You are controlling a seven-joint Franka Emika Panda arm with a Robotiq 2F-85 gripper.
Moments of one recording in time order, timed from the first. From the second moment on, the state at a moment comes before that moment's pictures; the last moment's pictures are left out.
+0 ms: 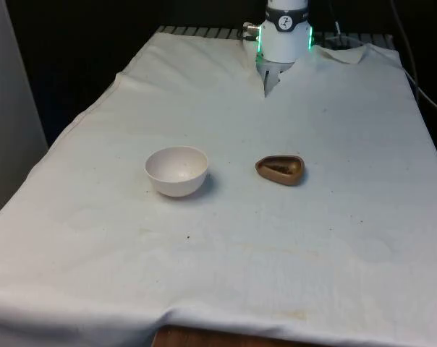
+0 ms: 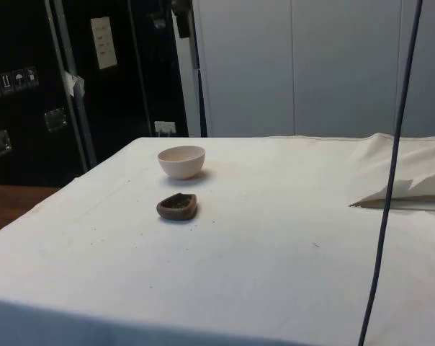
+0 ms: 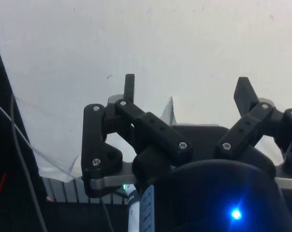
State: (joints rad) arm 0.08 0.06 -0.08 -1.85 0.00 1.84 -0.03
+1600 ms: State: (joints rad) arm 0.08 -0.01 -0.01 -2.17 0.01 2.16 0.08
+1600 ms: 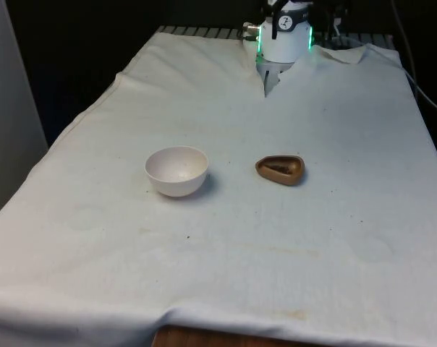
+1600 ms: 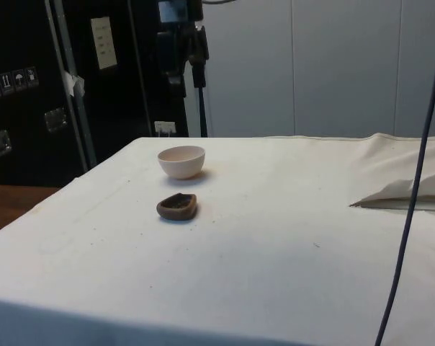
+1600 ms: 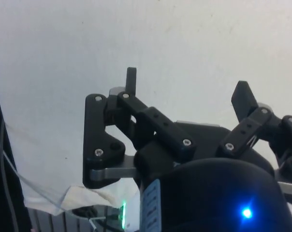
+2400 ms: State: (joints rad) arm 0.08 0.12 0.06 -2.19 0.00 2.33 0.16
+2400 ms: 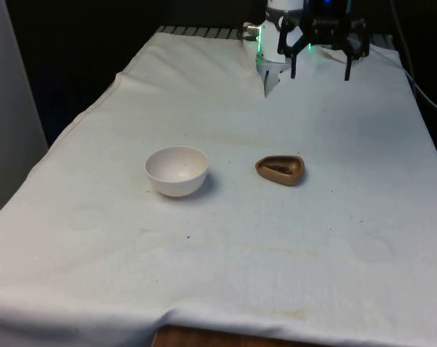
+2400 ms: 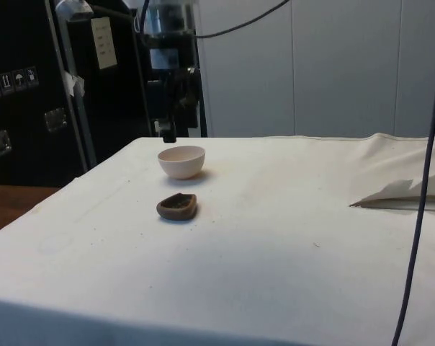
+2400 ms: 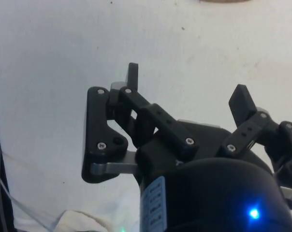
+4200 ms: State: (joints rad) arm 0.08 0.45 0.07 -2.06 -0.06 2.53 0.13
